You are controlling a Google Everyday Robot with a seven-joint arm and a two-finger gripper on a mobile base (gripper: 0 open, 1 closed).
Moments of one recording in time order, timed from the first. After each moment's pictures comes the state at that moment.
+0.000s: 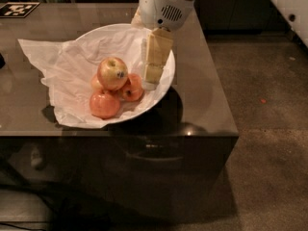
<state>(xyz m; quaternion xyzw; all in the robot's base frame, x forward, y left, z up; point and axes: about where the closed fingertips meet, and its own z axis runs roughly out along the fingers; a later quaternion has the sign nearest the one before) 0.523 0.016 0.981 -0.75 0.63 0.10 0.19</state>
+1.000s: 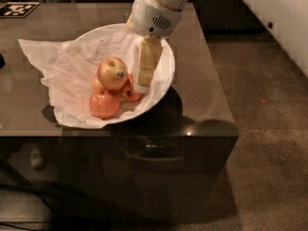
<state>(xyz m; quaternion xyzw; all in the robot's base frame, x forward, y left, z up) 0.539 0.041 0.960 -0.75 0.61 0.13 0.20</state>
